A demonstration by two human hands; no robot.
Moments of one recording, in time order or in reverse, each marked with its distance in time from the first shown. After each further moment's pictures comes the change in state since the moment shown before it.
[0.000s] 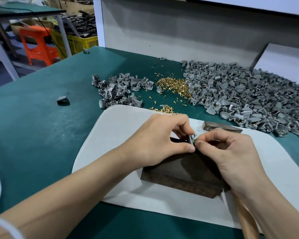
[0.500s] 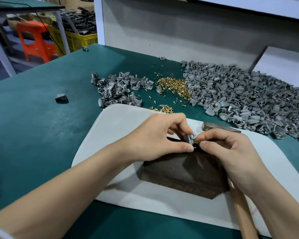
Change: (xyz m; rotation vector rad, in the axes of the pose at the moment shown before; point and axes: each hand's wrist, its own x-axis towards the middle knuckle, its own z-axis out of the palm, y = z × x) left_hand 0.003 -0.007 -0.002 -0.110 -0.045 -0.013; right_hand 0.008 0.003 -0.010 0.135 -0.191 0.023
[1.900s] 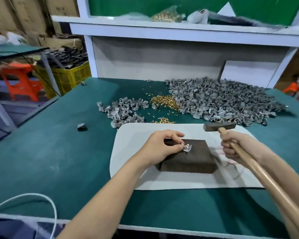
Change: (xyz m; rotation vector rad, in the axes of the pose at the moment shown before) left_hand -0.026 -0.009 -0.003 -0.148 -0.007 -0.115; right_hand -0.027 -0.014 -0.040 0.331 0.098 0.548
